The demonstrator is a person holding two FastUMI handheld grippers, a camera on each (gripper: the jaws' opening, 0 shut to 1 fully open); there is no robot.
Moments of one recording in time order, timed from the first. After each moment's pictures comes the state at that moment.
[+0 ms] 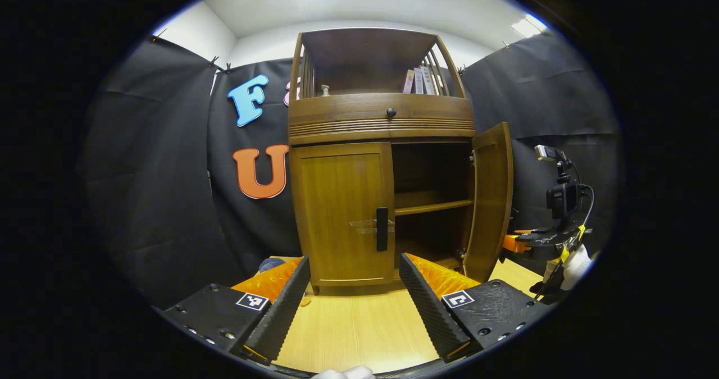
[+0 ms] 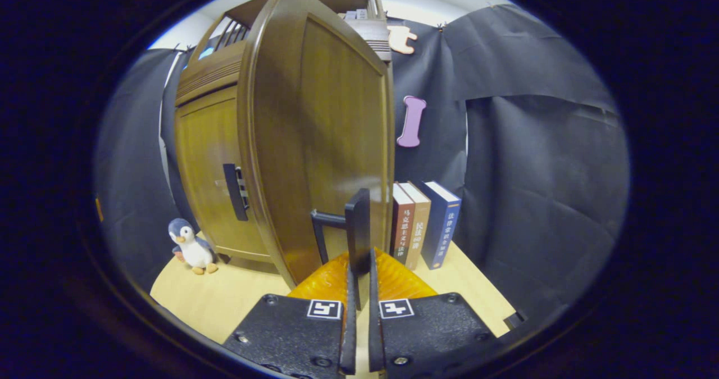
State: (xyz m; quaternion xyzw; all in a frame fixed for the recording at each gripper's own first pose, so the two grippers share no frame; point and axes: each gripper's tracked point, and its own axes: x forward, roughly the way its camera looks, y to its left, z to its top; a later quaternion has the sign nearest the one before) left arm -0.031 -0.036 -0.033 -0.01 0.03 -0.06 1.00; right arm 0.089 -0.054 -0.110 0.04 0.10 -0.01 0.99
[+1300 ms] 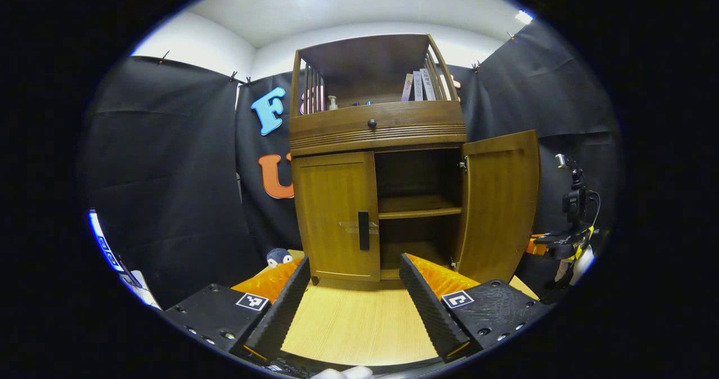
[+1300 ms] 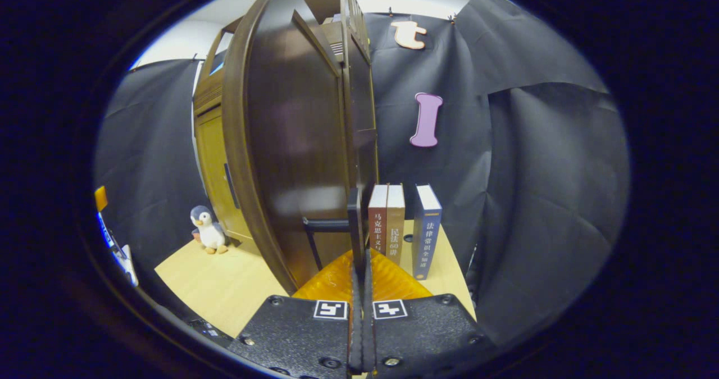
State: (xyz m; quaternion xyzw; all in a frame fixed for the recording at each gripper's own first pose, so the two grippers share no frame) left arm -0.089 -0.147 -0.012 -0.01 0.04 0.07 1.00; right arm 0.095 -0.176 -0.108 0.02 0.11 0.12 0.99
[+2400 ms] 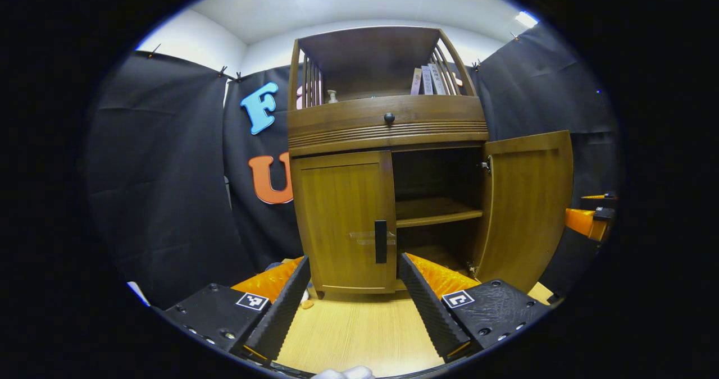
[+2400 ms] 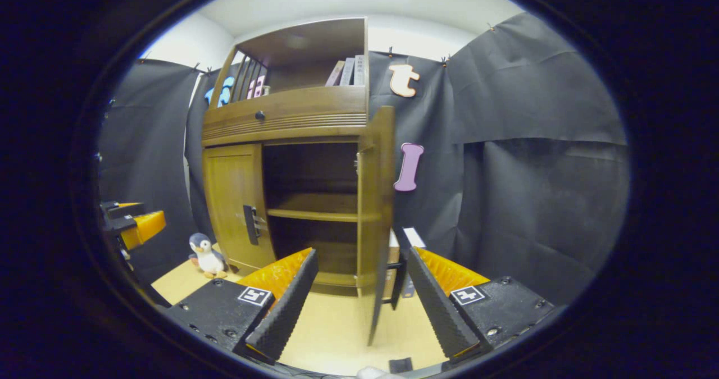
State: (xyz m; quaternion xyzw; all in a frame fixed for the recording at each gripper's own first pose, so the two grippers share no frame) left arm -0.006 -0.074 -0.005 0.00 0.03 0.01 1.00; right arm -0.007 -0.099 -0.013 0.01 0.02 0.03 1.00
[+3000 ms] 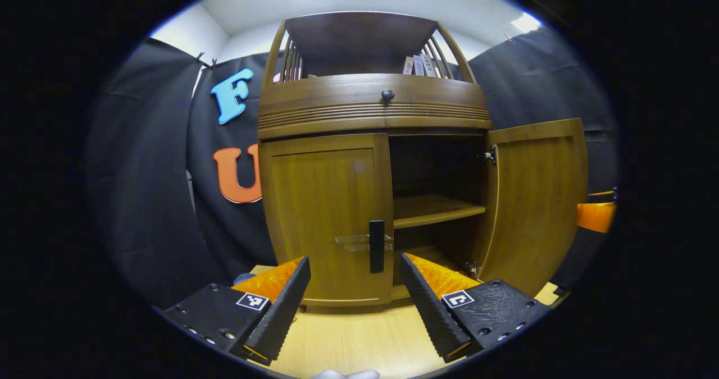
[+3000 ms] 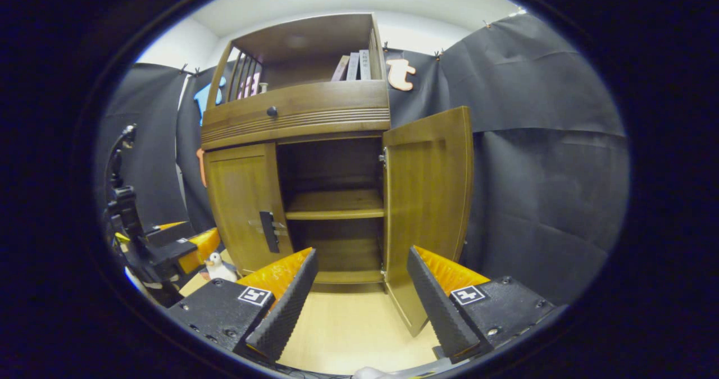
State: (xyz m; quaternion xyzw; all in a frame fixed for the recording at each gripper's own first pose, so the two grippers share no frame) left arm 0.101 -0.072 -0.032 -0.01 0.03 -0.07 1.00; right arm -0.003 -0.028 -0.006 0.04 0.03 -0.01 1.00
